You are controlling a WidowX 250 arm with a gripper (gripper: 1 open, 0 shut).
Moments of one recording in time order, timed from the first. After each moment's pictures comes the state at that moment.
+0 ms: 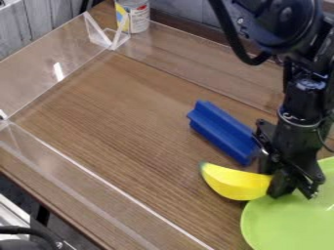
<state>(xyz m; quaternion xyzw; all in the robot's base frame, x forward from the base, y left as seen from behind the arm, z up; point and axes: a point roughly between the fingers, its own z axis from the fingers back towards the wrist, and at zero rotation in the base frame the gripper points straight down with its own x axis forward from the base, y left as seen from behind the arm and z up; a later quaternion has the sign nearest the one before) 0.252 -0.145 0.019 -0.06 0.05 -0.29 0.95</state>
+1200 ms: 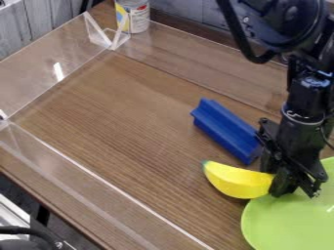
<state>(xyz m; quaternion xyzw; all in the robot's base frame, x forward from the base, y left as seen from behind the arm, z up) 0.254 -0.146 0.020 -0.06 0.06 -0.30 0.95</state>
